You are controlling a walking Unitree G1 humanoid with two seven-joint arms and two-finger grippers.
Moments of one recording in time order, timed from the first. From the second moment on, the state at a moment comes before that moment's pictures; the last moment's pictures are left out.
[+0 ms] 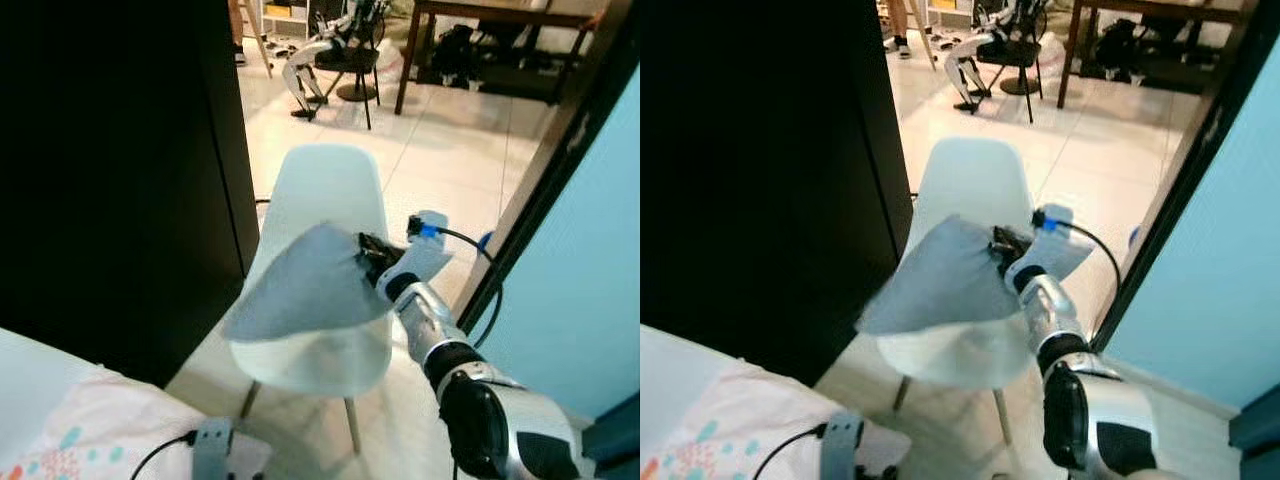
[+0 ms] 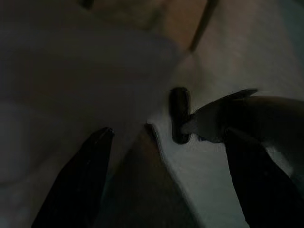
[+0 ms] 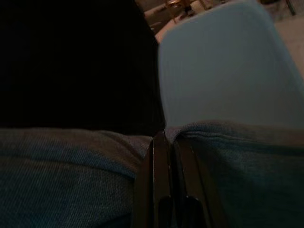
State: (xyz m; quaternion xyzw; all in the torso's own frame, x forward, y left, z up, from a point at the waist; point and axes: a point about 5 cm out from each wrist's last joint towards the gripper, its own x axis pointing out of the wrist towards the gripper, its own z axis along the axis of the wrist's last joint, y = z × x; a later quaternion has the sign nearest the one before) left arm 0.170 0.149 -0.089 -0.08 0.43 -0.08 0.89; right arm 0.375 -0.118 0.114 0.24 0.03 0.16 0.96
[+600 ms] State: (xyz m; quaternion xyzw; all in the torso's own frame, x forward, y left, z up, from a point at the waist) left arm 0.165 0.148 -0.091 -0.09 0.44 -0.06 0.89; right arm 0.343 -0.045 0.075 0.07 0.14 0.32 0.93
